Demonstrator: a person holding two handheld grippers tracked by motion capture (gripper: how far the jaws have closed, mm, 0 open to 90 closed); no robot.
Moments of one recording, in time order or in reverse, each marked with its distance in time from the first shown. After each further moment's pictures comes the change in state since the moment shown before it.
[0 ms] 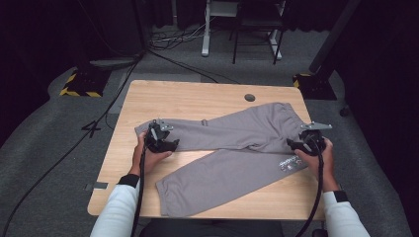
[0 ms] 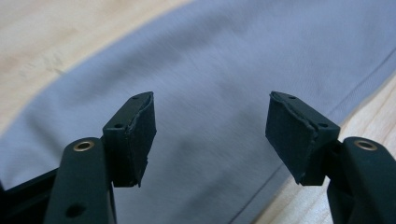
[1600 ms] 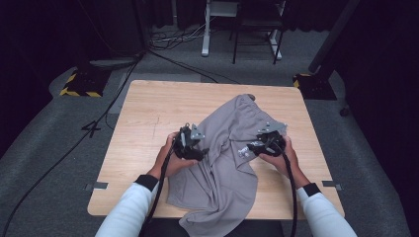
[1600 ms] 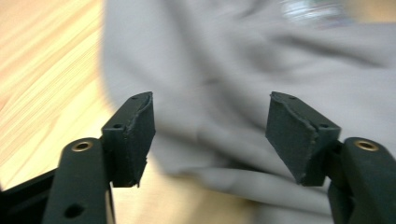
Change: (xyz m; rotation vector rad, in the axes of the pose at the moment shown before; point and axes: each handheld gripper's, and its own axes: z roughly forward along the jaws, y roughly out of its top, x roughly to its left) left arm -0.074 0.048 -0.005 -0.050 -0.152 0.182; right arm 0.101 0.037 0.034 -0.032 0.249 -0.248
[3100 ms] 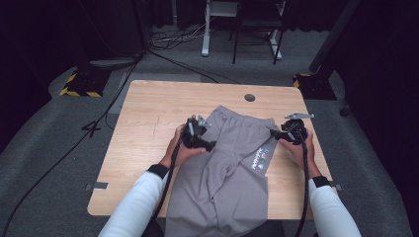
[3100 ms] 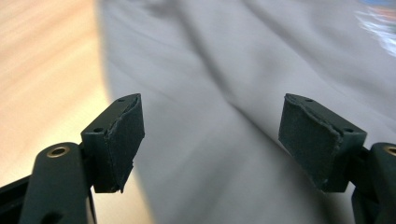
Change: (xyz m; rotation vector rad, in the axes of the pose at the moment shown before) left arm 0.020 0.041 0.049 0.039 0.026 -0.105; right arm -0.087 -0.015 0.002 -0.031 -0.160 0.249
